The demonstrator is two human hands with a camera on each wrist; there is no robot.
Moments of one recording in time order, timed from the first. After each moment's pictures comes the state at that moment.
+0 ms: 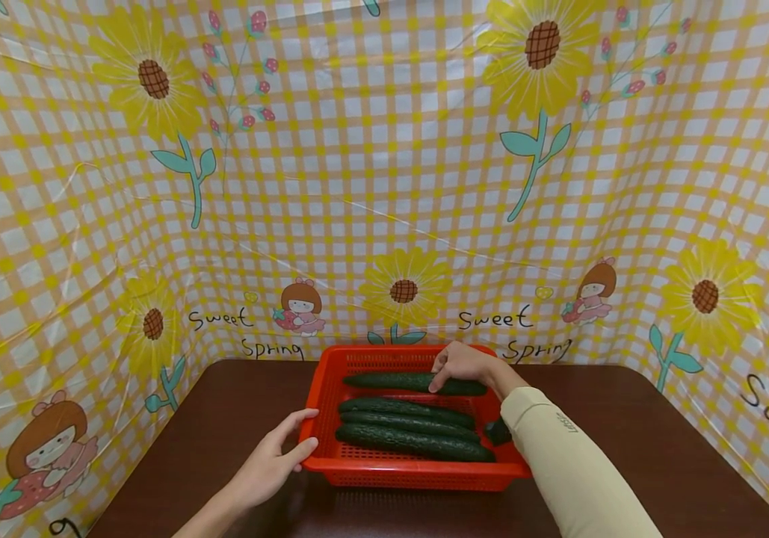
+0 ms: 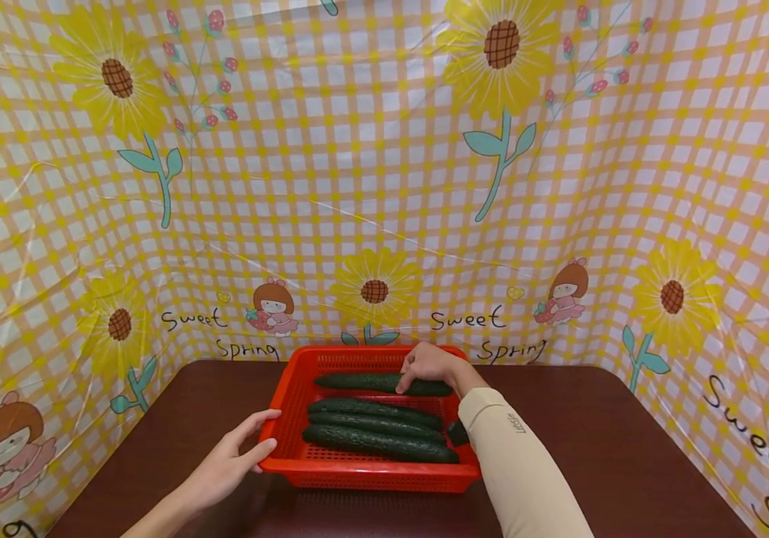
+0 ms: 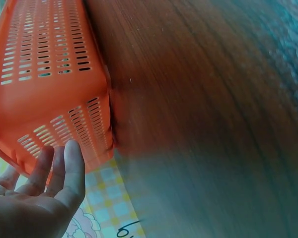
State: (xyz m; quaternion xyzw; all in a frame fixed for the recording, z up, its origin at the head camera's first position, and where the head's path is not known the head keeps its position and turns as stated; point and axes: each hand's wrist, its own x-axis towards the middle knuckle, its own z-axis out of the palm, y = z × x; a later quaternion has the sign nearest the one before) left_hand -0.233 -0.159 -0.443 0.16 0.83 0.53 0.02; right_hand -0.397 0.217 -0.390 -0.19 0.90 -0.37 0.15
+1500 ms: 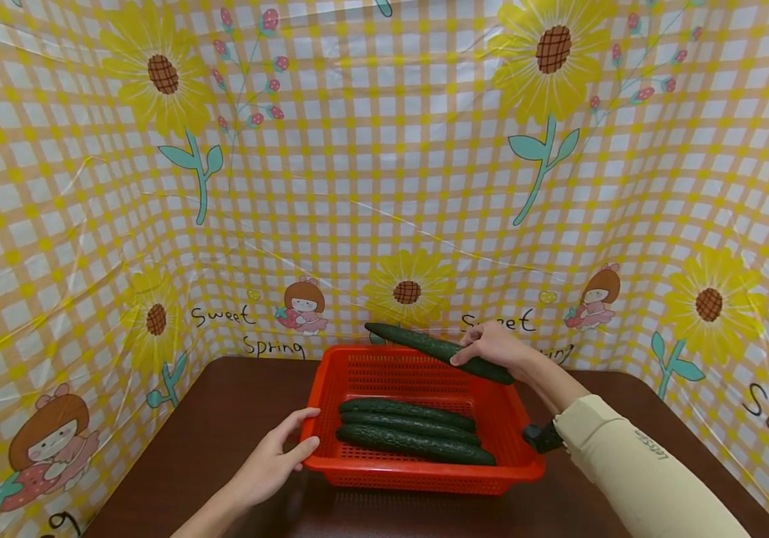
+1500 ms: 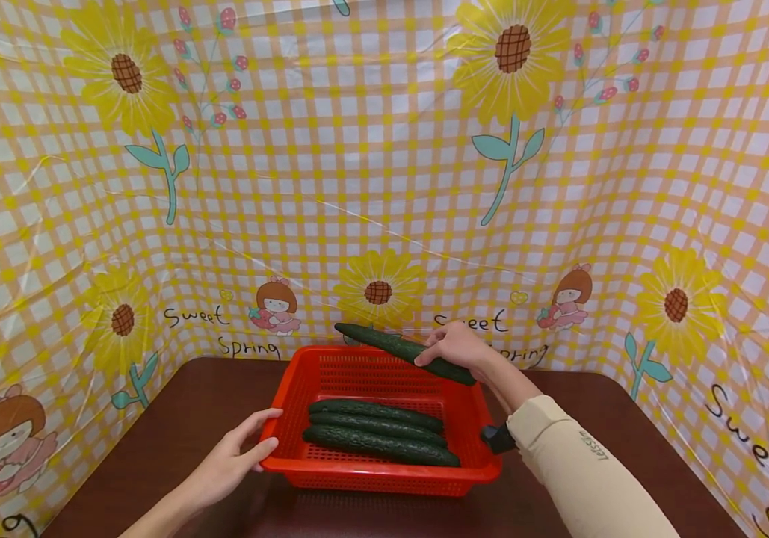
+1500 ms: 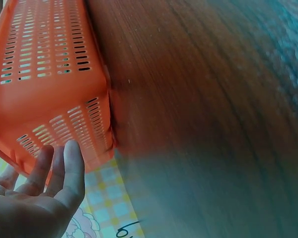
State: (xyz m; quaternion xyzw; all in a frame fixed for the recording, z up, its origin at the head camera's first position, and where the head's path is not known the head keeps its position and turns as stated) left_hand -0.234 -0.161 -0.445 0.17 0.82 0.54 0.02; right_hand -0.353 0.241 -0.326 -0.12 0.89 -0.42 0.08
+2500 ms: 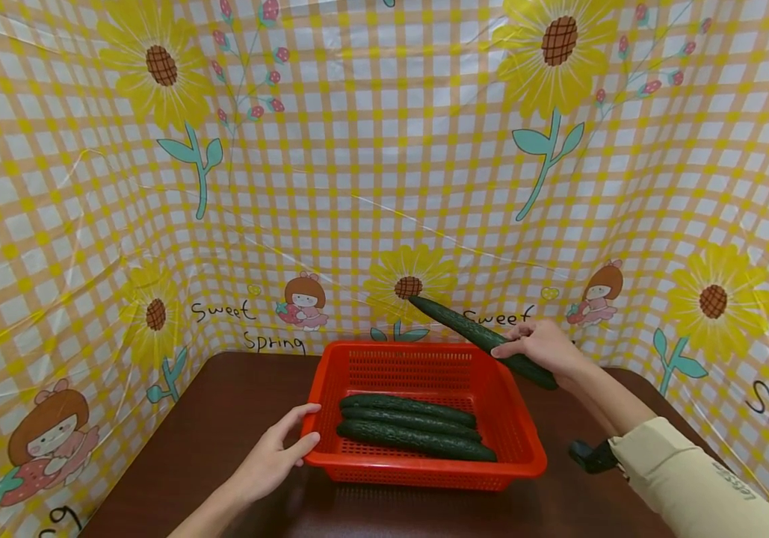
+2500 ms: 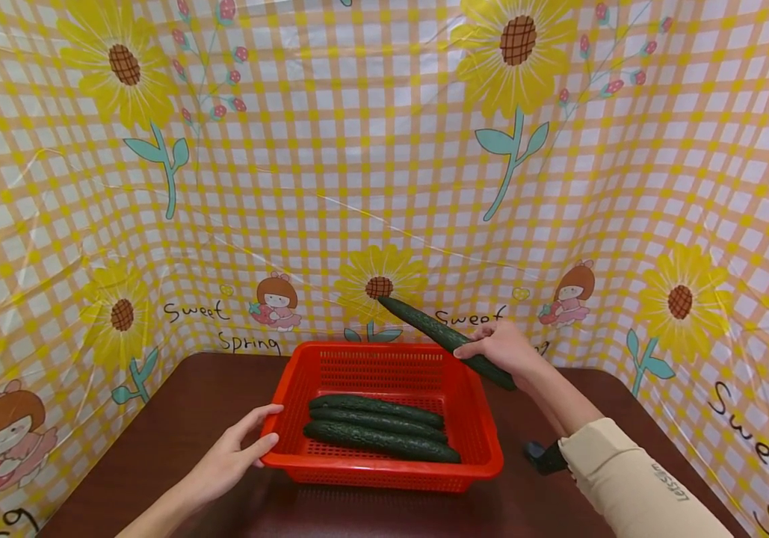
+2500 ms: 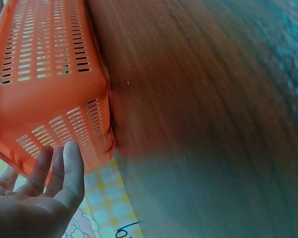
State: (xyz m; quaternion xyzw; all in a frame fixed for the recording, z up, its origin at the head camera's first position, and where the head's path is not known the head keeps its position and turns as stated) left_hand -0.235 -0.162 -0.445 0.17 0.83 0.54 0.02; right_hand -0.320 0.290 -0.316 -0.05 0.90 -0.43 0.02
